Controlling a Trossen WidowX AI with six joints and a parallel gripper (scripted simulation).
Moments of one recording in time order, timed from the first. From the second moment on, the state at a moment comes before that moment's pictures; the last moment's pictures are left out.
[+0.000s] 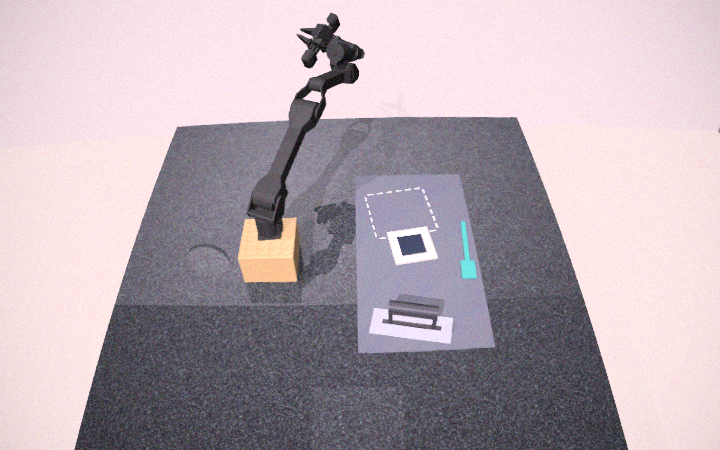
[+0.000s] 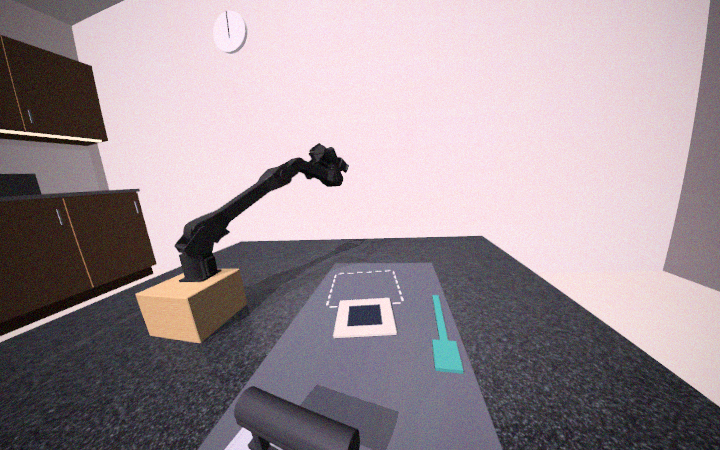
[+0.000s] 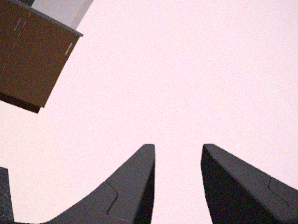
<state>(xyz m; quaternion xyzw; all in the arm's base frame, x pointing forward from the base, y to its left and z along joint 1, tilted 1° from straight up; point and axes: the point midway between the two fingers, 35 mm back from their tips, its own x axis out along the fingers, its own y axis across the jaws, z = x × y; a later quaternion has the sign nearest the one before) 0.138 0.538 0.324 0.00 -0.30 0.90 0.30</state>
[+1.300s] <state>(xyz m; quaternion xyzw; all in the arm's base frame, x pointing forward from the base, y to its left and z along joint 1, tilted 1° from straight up) 0.138 0.538 0.324 0.00 -0.30 0.90 0.30</state>
